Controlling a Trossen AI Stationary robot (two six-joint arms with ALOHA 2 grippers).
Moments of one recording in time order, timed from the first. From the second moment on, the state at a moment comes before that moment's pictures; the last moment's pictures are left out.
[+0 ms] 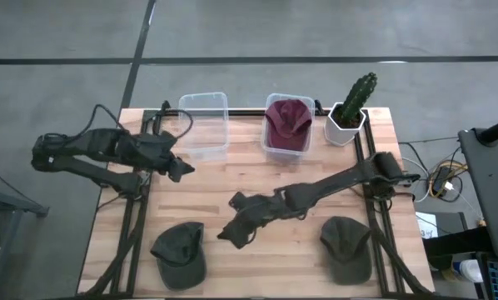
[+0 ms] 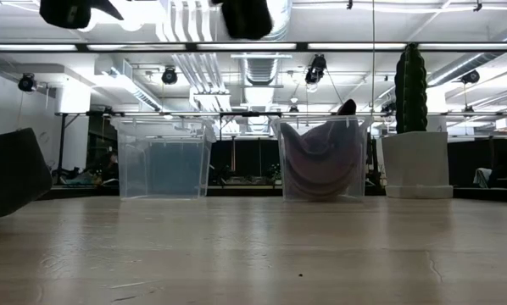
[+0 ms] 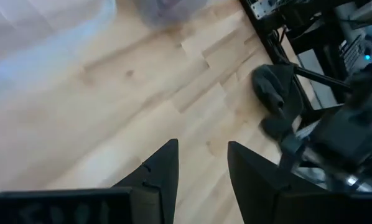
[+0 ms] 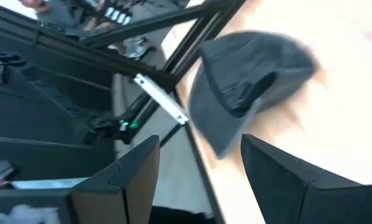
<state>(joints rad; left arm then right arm) -0.10 0.89 1.17 -0.98 -0.15 -1.07 0.30 1.95 1.60 -0.12 -0.04 1.11</state>
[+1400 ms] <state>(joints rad) -0.58 1.23 0.97 -0.56 -0.27 -2.12 0.24 1.46 1.60 -0.86 0.27 0.41</state>
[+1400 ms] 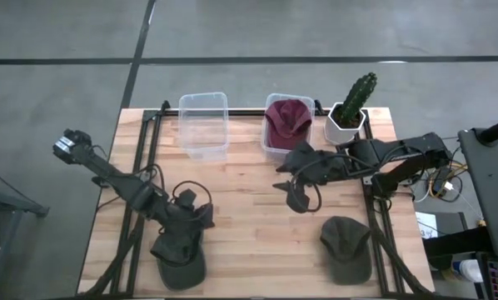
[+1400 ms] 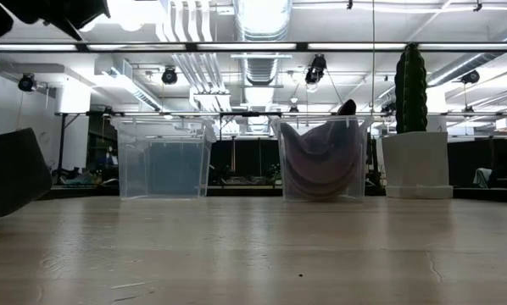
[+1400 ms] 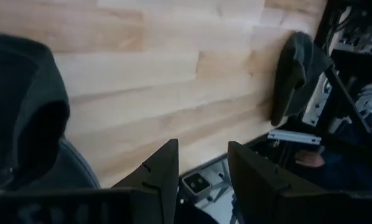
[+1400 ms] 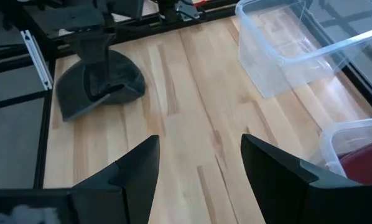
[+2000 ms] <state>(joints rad) -0.70 1.27 0.98 -0.56 0.01 -2.32 0.24 1.46 1.60 -0.86 0.27 0.36</state>
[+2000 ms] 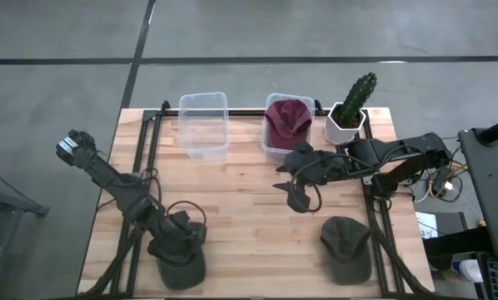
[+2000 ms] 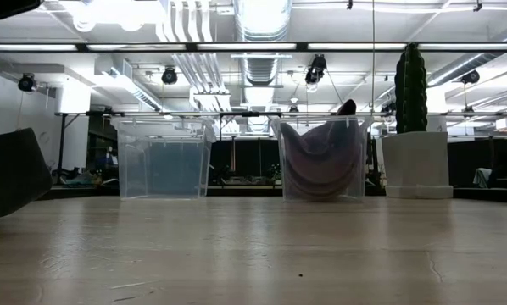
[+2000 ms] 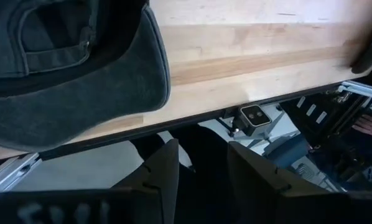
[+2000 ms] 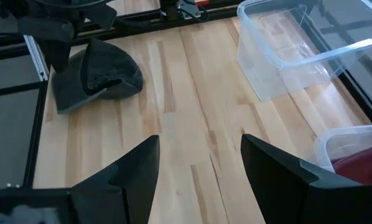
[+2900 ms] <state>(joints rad) -0.84 1.32 0.99 -0.83 0.22 -2.48 0.24 1.46 1.54 -0.86 0.27 0.31</state>
